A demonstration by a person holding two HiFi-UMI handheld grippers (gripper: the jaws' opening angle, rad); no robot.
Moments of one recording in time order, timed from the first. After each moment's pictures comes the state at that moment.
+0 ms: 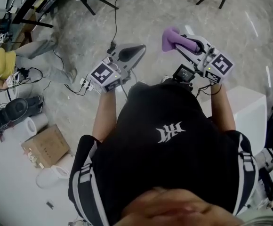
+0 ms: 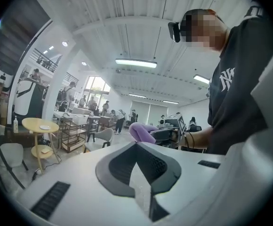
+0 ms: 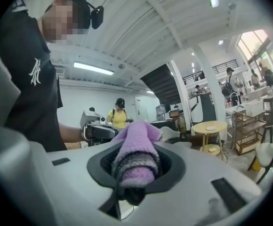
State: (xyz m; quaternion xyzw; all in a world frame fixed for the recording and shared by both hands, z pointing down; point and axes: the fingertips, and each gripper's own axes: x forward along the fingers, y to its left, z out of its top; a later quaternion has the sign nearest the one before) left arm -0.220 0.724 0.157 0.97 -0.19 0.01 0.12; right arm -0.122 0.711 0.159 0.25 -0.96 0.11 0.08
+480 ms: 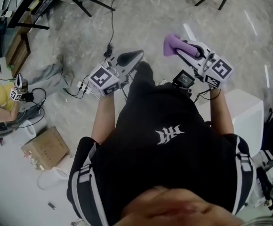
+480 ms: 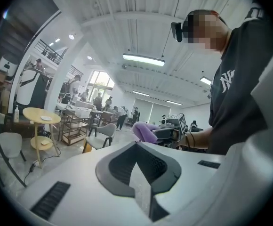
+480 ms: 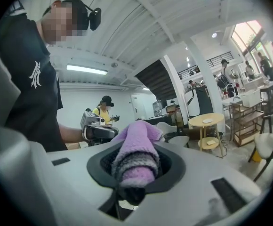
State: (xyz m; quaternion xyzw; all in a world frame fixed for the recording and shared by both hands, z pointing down) left arm -0.219 0.676 0.194 0.96 -0.20 0.01 0.17; right arm -0.104 0.667 0.190 0.25 -0.95 0.14 0.09
